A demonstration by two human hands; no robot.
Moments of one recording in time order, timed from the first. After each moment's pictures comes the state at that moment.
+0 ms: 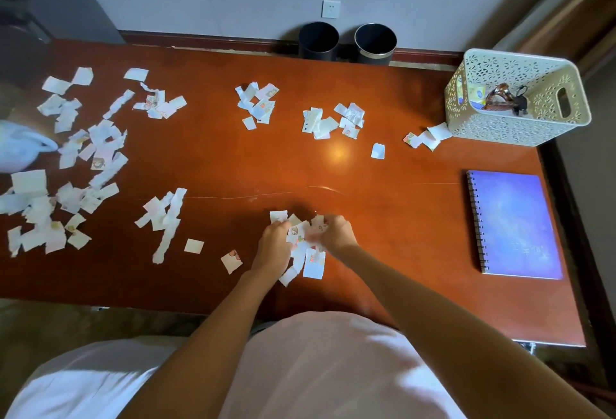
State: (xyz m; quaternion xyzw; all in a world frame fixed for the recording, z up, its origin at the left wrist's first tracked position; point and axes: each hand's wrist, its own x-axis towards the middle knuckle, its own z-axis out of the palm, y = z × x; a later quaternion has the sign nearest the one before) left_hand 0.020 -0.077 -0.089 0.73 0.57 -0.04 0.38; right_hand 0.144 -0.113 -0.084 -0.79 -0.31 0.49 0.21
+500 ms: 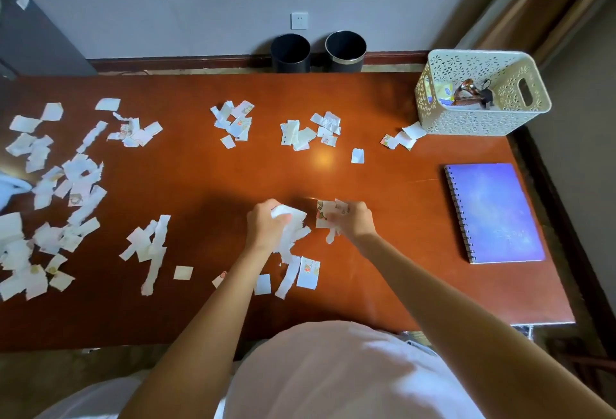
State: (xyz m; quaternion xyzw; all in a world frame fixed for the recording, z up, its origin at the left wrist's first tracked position) left_hand 0.054 -0.034 -0.048 0.70 0.59 0.07 0.40; right_hand 0.193 -0.113 -0.068 -0.83 -0.22 0.42 0.30
